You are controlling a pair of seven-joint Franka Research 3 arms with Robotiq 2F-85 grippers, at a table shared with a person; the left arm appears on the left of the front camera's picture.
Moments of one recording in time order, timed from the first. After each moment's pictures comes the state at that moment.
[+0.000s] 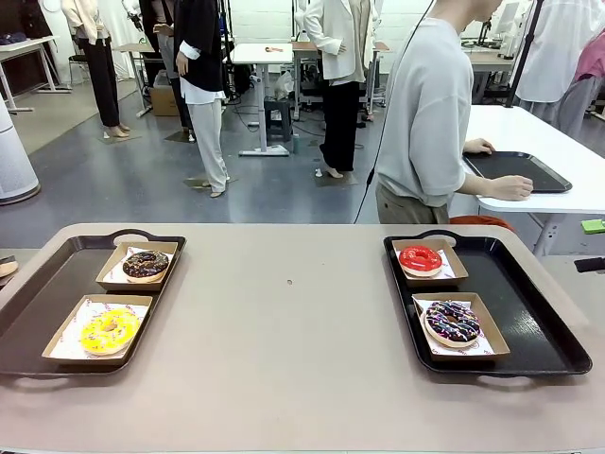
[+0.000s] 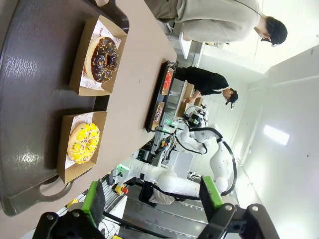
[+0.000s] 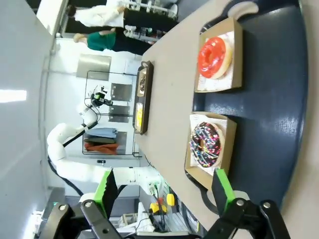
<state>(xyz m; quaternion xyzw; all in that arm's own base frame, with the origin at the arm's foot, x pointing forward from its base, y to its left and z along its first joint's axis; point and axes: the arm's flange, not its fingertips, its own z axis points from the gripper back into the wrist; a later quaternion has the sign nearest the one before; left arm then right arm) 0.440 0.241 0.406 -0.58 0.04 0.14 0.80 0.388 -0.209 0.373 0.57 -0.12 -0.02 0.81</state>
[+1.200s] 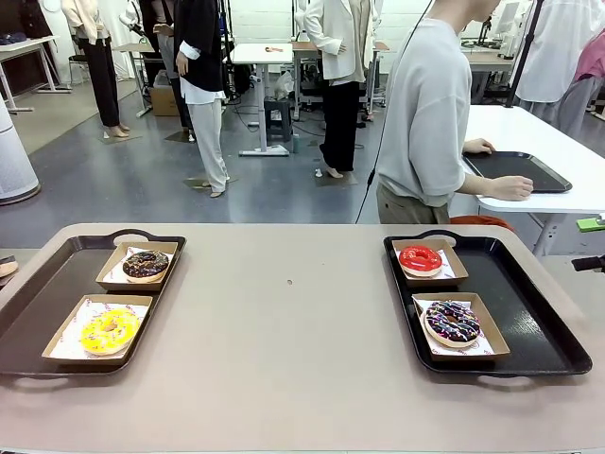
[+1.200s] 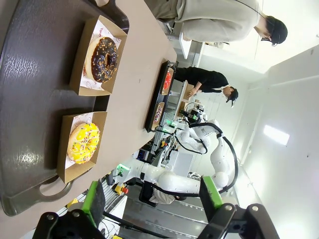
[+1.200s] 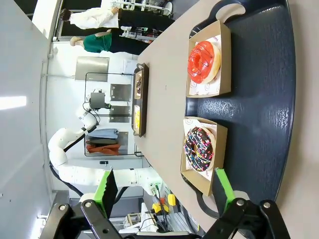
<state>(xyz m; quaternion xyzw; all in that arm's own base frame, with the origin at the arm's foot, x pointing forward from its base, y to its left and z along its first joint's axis) 0.440 0.241 0.406 -0.58 0.04 0.14 0.80 0.406 -0.217 0.367 0.57 -0.11 -0.03 0.81</state>
